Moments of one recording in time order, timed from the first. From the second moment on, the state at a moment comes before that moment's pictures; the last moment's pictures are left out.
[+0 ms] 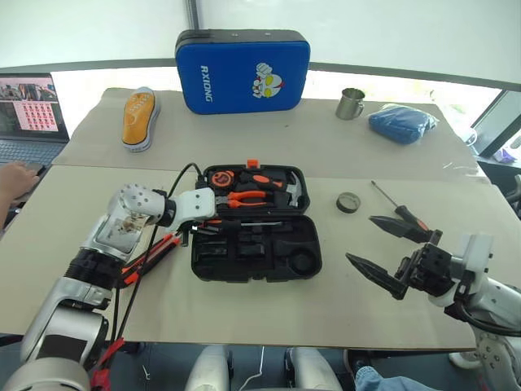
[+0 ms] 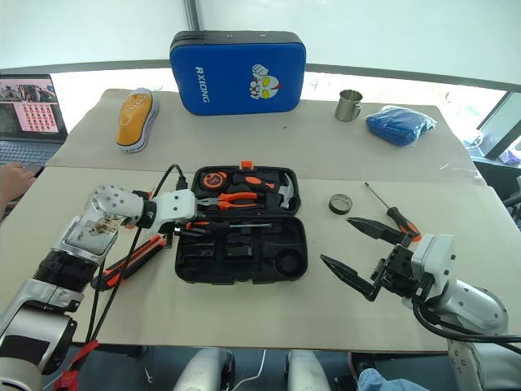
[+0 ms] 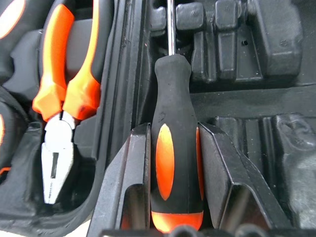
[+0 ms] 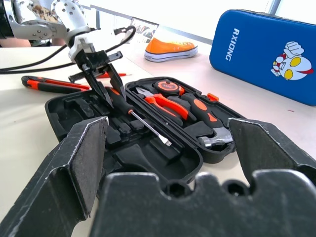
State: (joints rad) left arm -0.68 0.71 -0.29 0.29 0.03 0.08 -1.26; right arm 0.20 -0.65 -0.30 -0.47 0.65 0.07 0.91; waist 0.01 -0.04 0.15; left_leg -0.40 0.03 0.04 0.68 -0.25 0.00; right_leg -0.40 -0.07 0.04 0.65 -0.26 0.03
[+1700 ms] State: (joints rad) left arm -0.54 0.50 -0.15 0.40 -0.19 -0.01 -1.22; right arm 0.31 -0.55 -0.40 -0.49 0.64 0.08 0.86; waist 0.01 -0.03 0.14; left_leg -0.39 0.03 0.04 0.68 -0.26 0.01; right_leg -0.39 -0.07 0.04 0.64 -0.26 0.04
